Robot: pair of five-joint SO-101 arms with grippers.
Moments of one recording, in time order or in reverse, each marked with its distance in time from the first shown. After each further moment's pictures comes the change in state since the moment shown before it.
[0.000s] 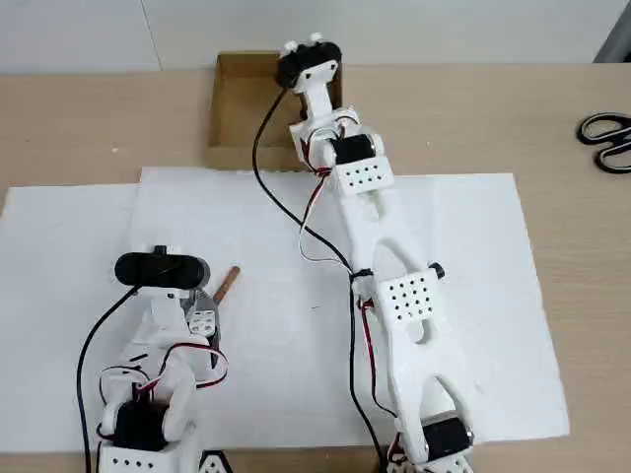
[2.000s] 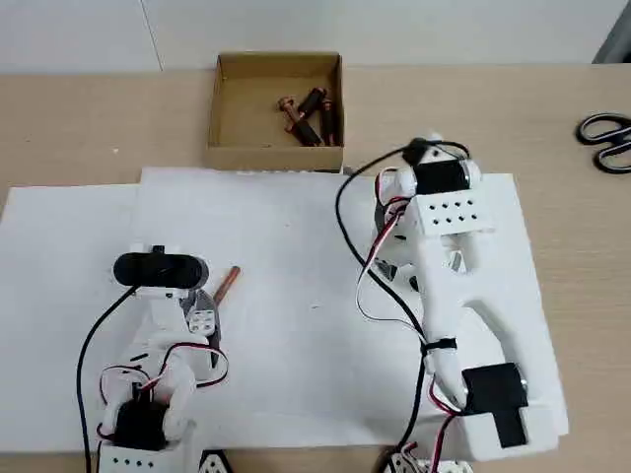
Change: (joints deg) left arm 0.0 0.0 0.0 0.0 1.1; right arm 7.7 -73.2 82.9 38.6 -42.2
